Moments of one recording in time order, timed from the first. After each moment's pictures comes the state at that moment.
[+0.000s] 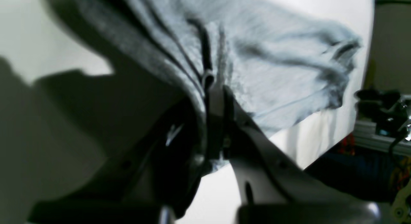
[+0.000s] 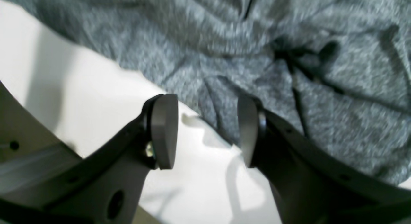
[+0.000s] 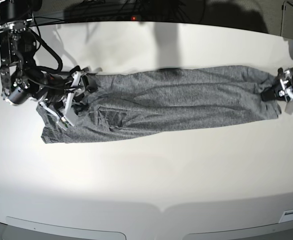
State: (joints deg) left arm -1.6 -30.4 -19.4 58.1 -72.8 -38.0 69.0; right arm -4.2 27.7 0.5 100.1 43.0 31.1 -70.3
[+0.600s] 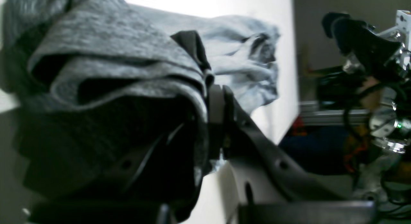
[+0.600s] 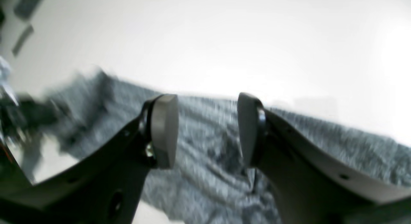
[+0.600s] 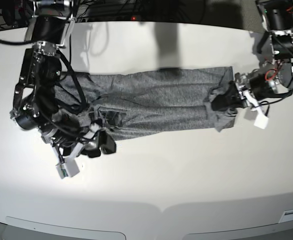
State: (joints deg) left arm -0.6 -11.3 -19.5 70.2 -73.8 -38.0 72.8; right arm 8.3 7.8 12.9 100.1 36.7 30.9 -65.1
